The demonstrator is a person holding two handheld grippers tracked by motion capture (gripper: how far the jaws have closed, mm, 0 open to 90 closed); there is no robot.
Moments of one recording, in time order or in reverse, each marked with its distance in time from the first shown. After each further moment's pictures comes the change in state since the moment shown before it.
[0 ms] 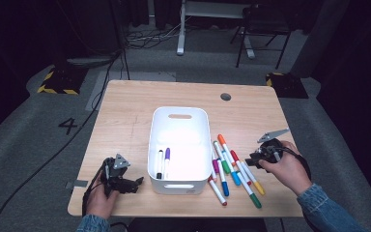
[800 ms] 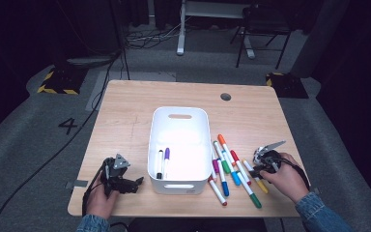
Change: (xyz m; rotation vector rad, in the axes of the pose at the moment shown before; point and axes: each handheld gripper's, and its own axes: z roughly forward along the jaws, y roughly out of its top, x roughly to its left) left arm 0.000 0.000 0.000 0.000 -0.002 0.000; right arm -0.011 -0.042 0.034 0.112 -0.017 0.042
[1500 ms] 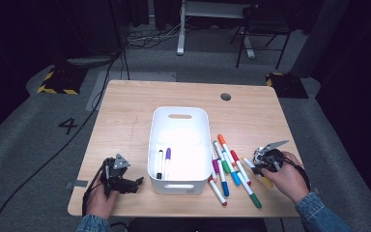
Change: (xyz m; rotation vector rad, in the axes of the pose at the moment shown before) left arm 0.000 0.000 0.000 0.000 0.000 0.000; right arm 0.004 0.004 -0.013 -0.030 -0.059 0.018
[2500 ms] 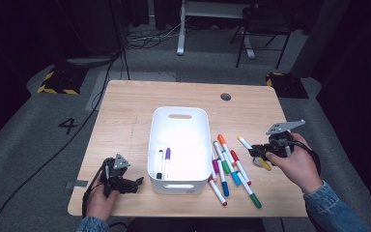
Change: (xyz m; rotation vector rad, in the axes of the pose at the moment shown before) left arm 0.000 0.000 0.000 0.000 -0.001 -0.001; right arm 0.023 0.055 -0.081 -0.219 0.106 -0.075
